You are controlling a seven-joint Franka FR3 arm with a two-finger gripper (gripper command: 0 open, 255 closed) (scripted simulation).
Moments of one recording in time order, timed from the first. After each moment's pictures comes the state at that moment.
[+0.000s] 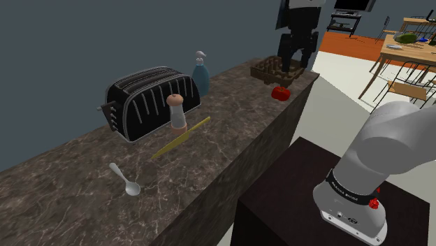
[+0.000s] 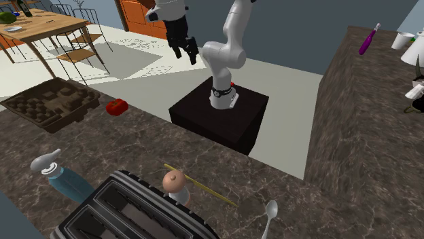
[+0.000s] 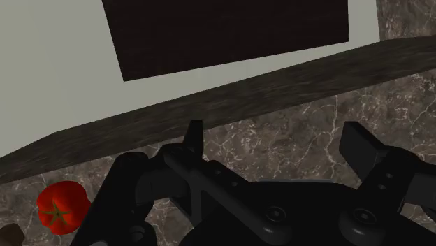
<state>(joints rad) 0.00 -0.74 -0.05 -2.35 0.03 1.47 0.13</state>
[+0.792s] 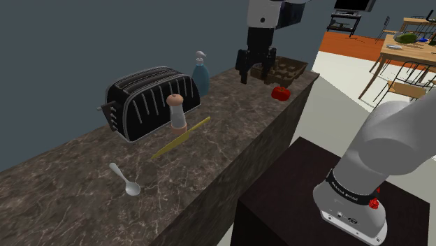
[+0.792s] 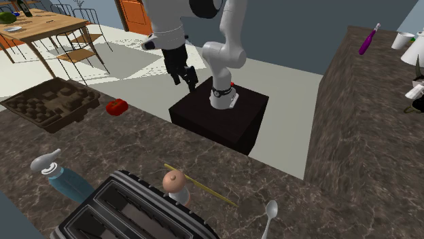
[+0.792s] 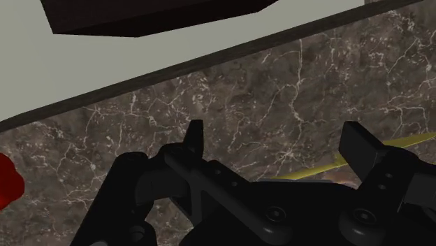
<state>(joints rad) 0.04 -0.49 0.04 -2.32 0.13 1.76 0.24</state>
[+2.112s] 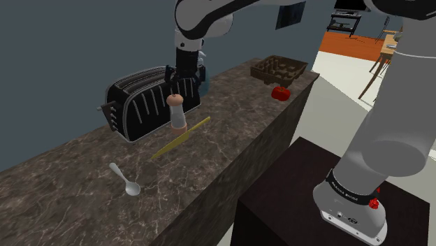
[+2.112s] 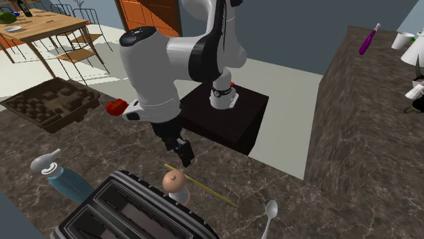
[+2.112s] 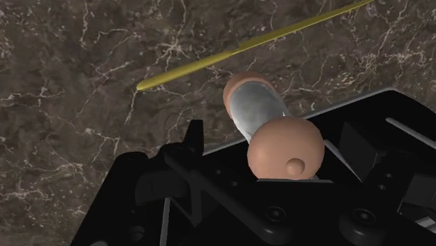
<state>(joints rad) 0.13 0.16 0.17 -1.85 0.11 2.10 0.47</state>
